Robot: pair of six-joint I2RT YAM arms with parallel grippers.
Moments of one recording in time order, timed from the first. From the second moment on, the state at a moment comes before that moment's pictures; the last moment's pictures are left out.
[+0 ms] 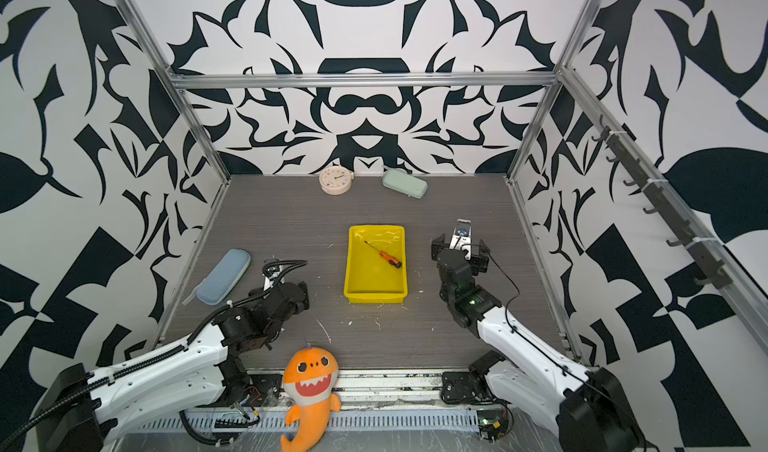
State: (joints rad) left arm -0.90 0.89 0.44 -0.46 -0.72 -0.73; right arm 0.50 1.01 0.47 0.21 0.80 0.09
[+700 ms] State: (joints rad) left arm -0.90 0.81 0.44 -0.49 -0.73 -0.78; right arm 0.16 1.56 0.33 0.78 0.51 -0.02
